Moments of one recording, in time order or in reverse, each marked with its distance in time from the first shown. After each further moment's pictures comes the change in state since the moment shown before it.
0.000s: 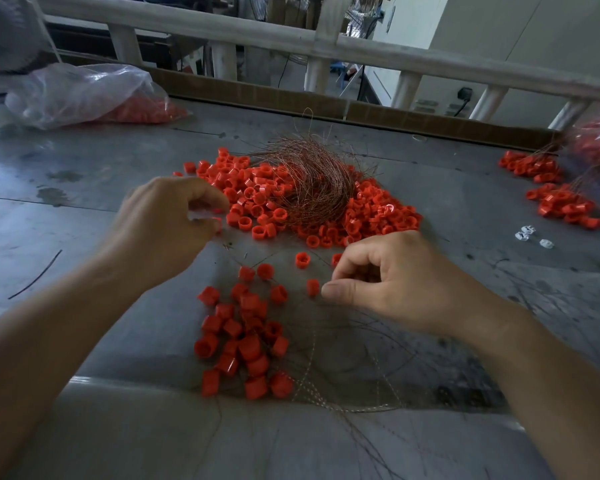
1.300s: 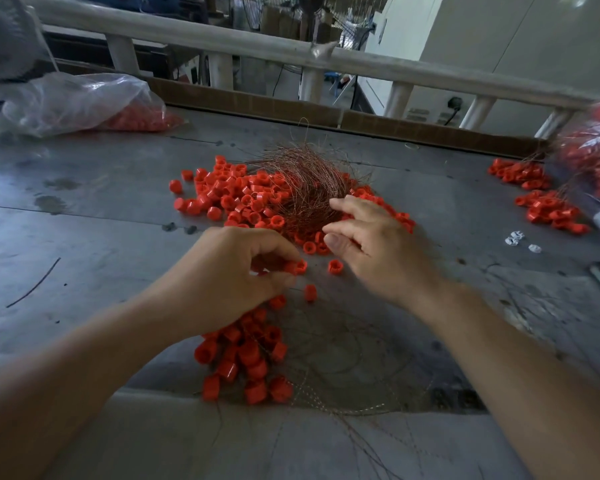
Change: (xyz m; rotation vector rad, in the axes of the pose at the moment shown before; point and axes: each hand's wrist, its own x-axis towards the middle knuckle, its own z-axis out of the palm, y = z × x) left_hand -0.024 0.029 0.021 -0.247 -0.312 0.338; right_hand 0.036 0.031 0.014 -0.268 0.255 -0.040
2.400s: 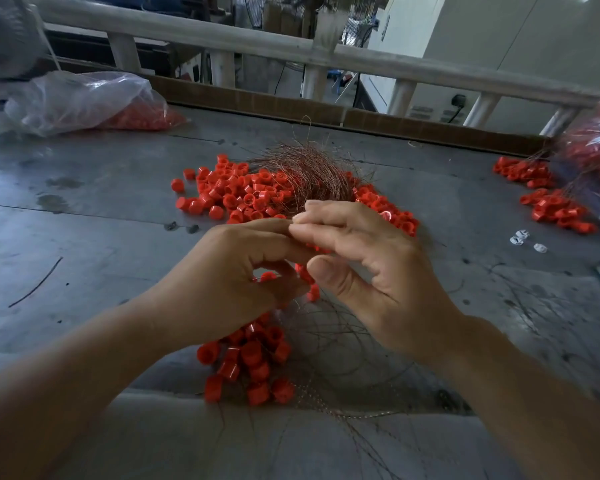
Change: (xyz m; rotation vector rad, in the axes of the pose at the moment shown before) left_hand -0.006 0.013 -0.003 -0.097 -0.011 0.256; right_hand -0.032 -0.046 -0.015 0.421 0.162 -0.310
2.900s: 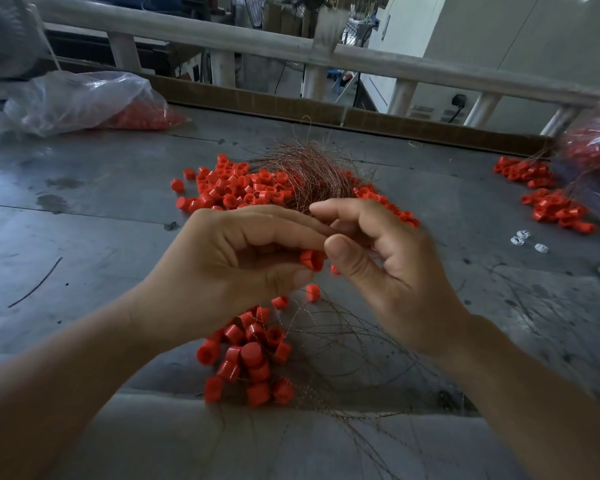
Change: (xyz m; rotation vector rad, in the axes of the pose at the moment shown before) left_hand 0.000 0.011 -0.008 -0.393 0.064 -0.042; right_hand 0.002 -0.004 -0.007 0.175 0.037 0.121
